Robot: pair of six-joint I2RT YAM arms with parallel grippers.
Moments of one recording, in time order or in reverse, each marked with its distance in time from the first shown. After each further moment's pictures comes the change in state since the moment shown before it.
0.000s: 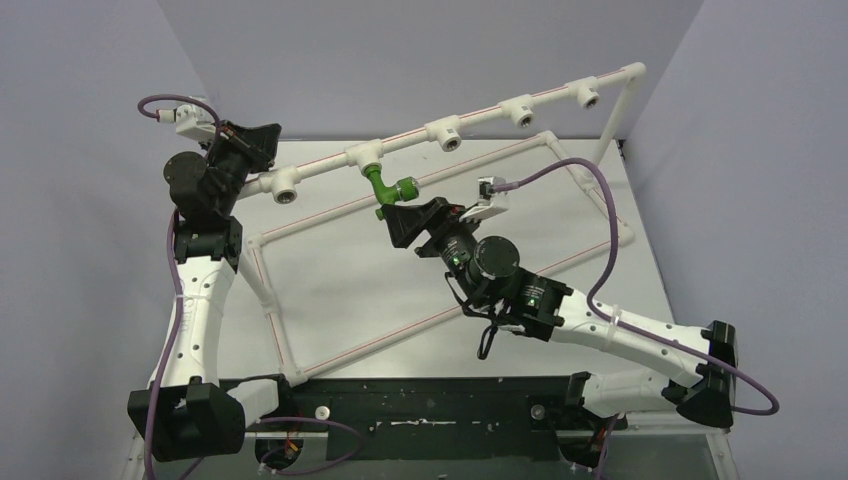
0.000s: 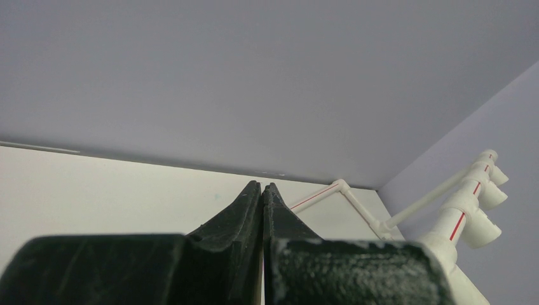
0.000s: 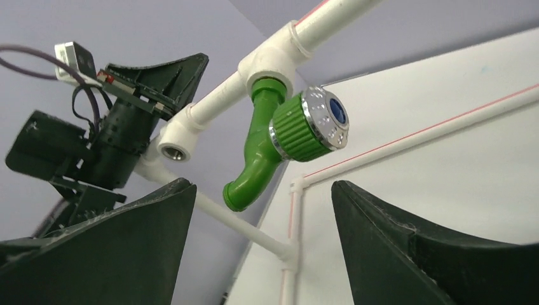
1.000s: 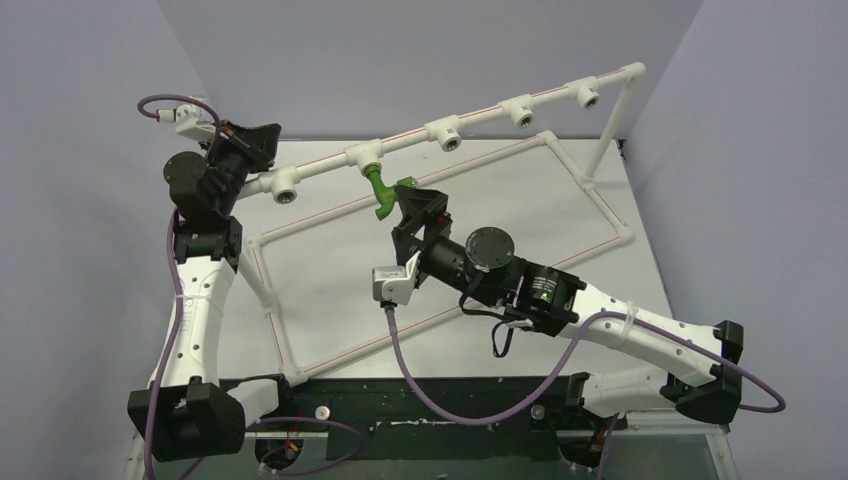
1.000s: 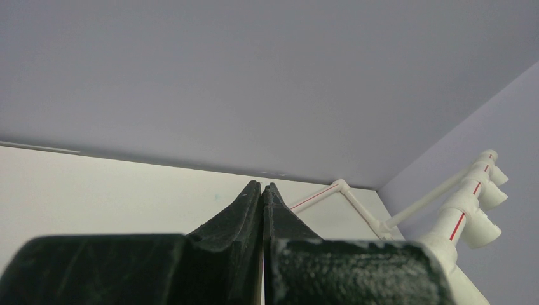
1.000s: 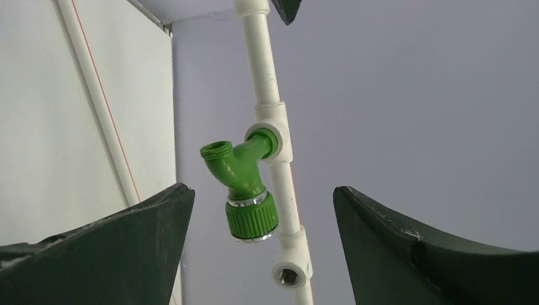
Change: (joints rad) left arm 0.001 0.000 0.000 0.000 0.001 0.000; right arm 0.024 -0.015 0.178 -0.324 -0.478 -2.028
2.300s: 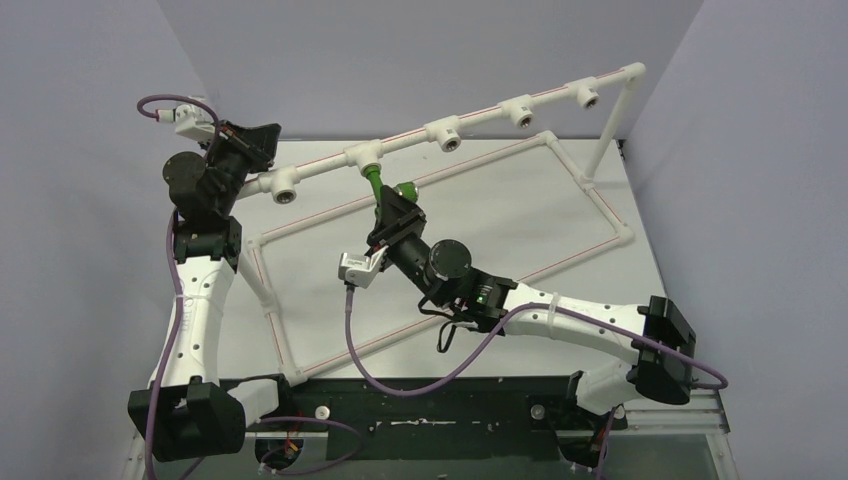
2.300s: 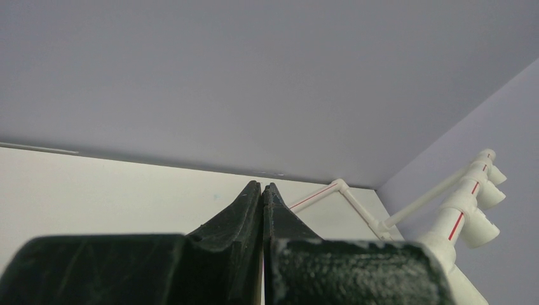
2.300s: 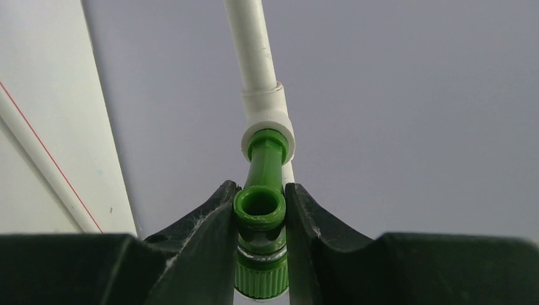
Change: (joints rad) left arm 0.005 0.001 -0.001 0.004 0.010 -0.003; right arm -0.012 0.224 -0.139 0.518 0.213 -0.230
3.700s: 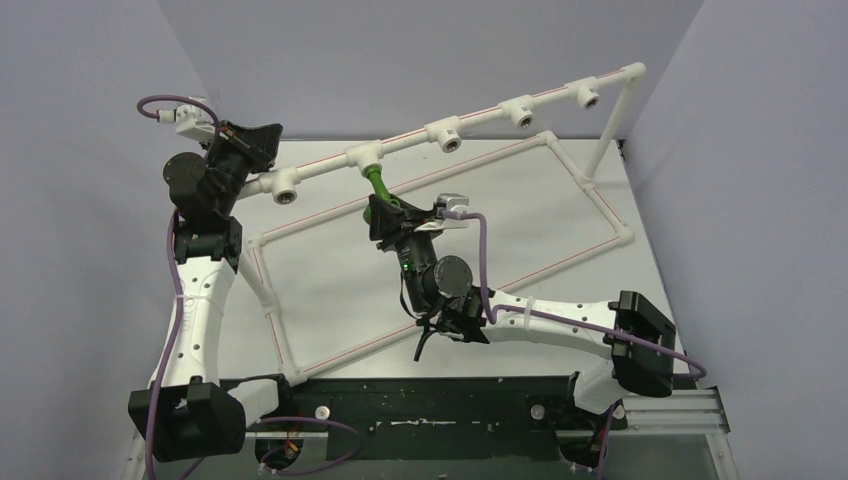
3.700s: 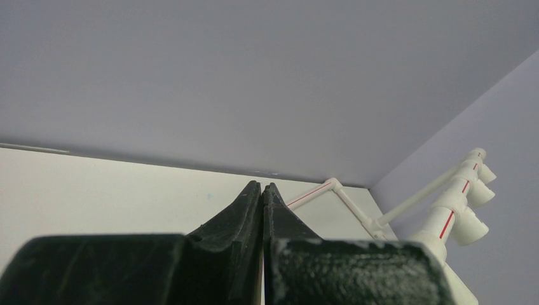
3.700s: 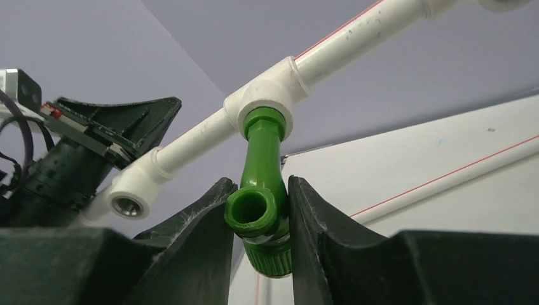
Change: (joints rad) left arm 0.002 0.000 -0.004 0.010 0.013 -0.018; right arm 0.049 0.103 -0.039 0.476 0.489 1.720
